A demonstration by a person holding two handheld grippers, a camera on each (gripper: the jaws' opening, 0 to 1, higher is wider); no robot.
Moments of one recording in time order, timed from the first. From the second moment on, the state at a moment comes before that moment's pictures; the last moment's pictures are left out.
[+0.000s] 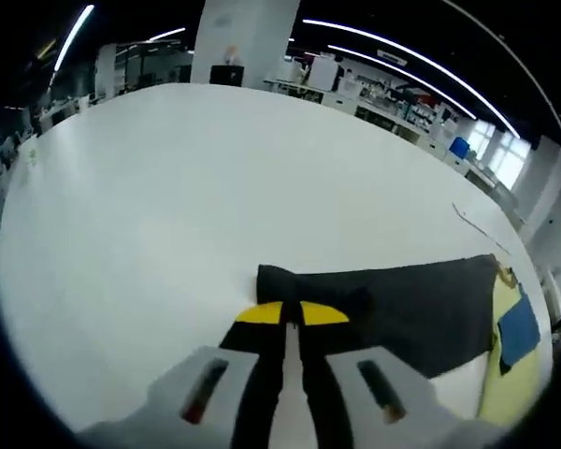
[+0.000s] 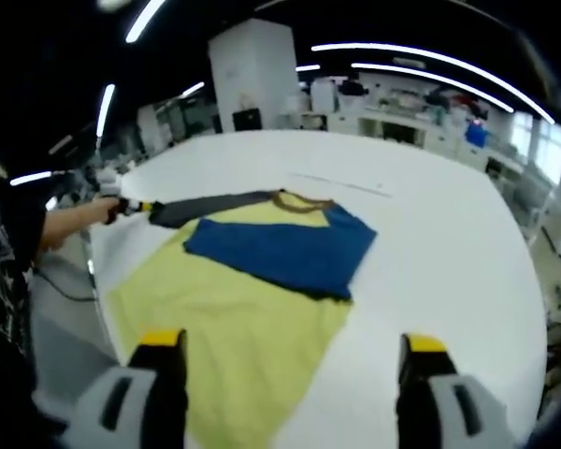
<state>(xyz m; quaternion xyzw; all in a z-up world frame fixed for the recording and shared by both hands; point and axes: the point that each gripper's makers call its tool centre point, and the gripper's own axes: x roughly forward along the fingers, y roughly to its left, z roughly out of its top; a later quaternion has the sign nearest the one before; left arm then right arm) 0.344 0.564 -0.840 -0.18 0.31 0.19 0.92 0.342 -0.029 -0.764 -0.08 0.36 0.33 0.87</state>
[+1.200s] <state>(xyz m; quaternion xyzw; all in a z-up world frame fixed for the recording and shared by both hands) 0.318 0.575 -0.793 -0.12 0.30 0.07 0.94 0.336 -0.022 -0.757 -0.08 0.35 0.34 0.87</state>
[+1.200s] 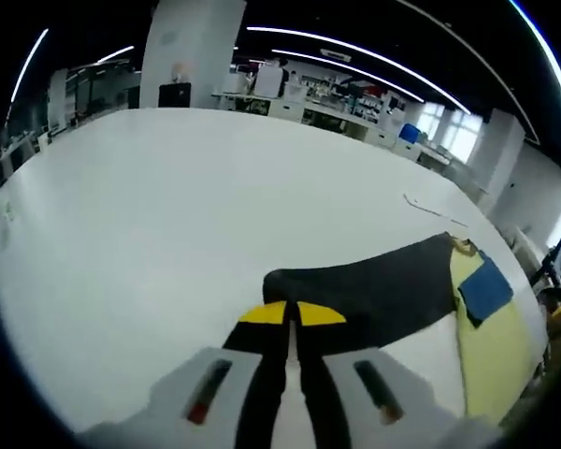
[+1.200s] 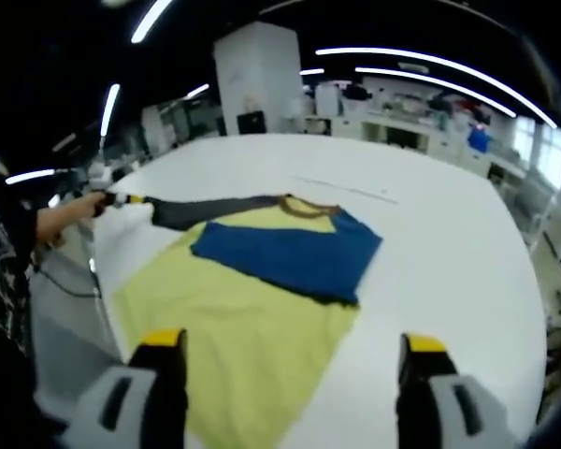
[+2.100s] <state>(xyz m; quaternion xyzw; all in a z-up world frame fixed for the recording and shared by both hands) 0.307 0.601 -0.811 -0.05 0.34 0.10 0.93 0.330 -0.027 -0.749 -0.07 0.35 0.33 0.88</state>
